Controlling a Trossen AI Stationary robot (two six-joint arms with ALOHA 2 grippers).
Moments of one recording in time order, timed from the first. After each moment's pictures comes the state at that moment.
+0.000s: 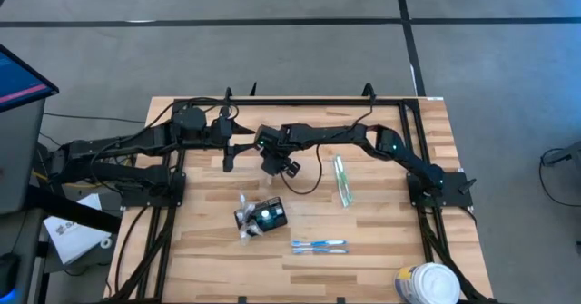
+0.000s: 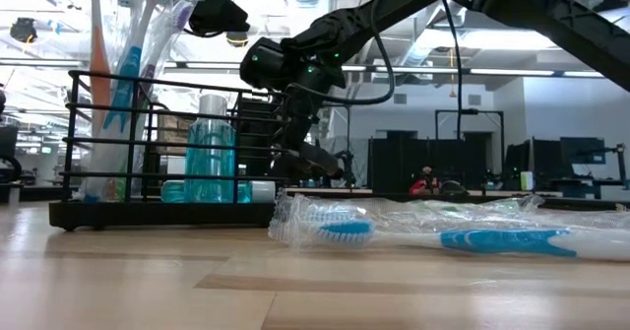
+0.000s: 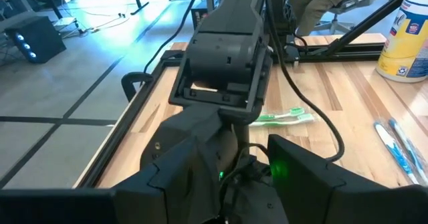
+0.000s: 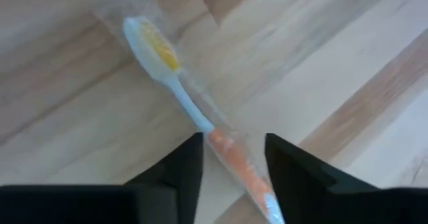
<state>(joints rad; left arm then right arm) 0.27 0.91 0.74 -0.13 0.05 0.15 -0.18 2.40 1.96 -0.67 -0.12 -1.19</state>
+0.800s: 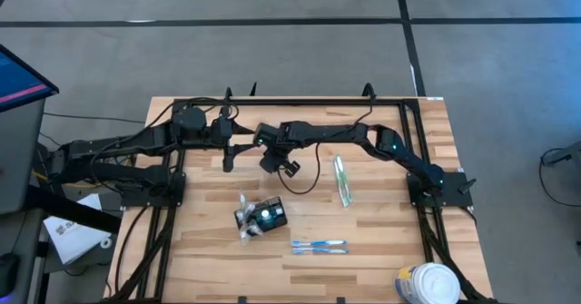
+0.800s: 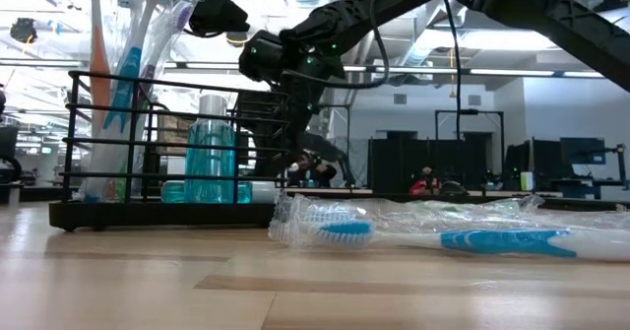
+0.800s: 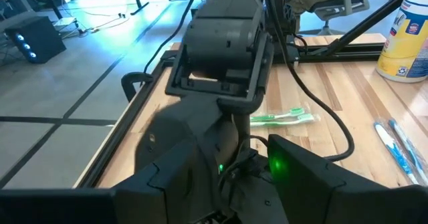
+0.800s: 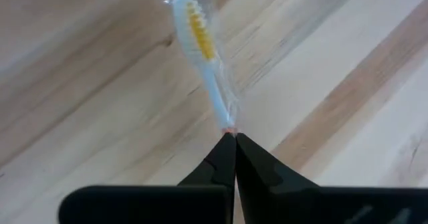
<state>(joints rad) 0.27 0.91 0.74 -0.13 0.05 0.15 -0.18 2.40 2.01 -0.75 -0.10 -1.11</state>
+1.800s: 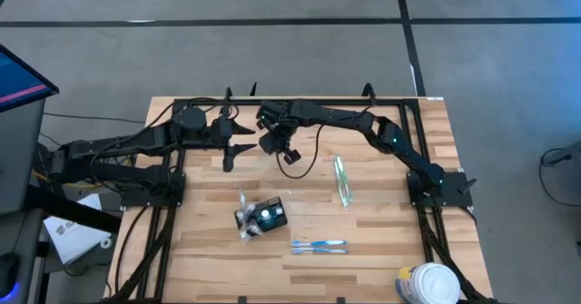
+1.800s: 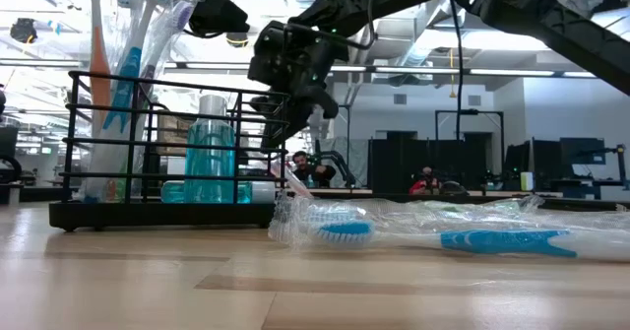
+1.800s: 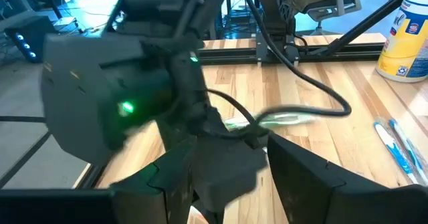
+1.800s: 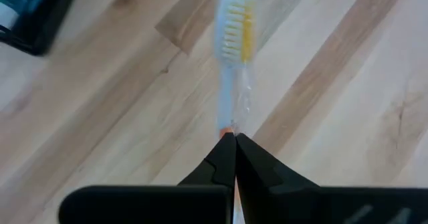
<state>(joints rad) 0.27 0.91 0.74 -0.13 0.05 0.15 -0.28 2.40 2.20 -0.97 -0.32 -0.94</state>
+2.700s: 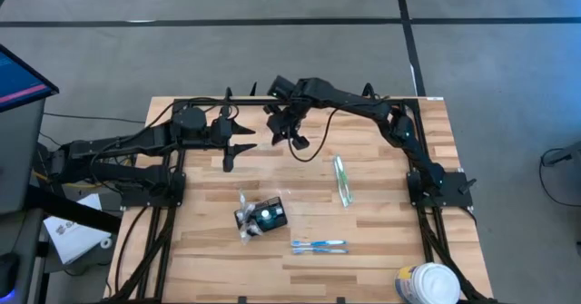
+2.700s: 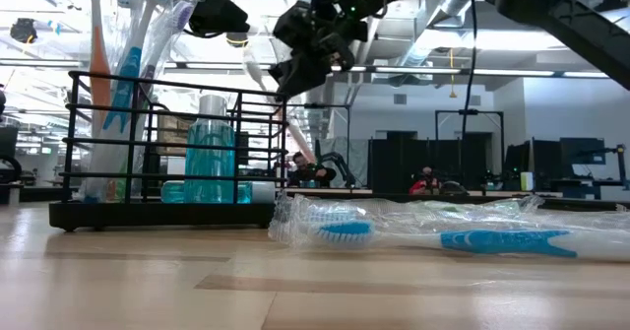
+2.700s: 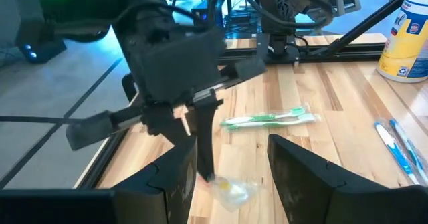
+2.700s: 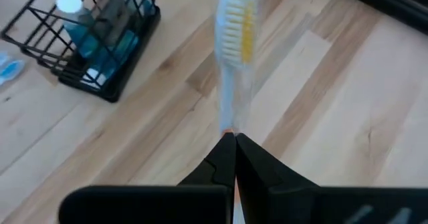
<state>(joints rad) 0.27 0.91 0.74 -0.13 0.05 0.15 -0.37 2.28 2.22 -1.06 -0.58 -0.92</state>
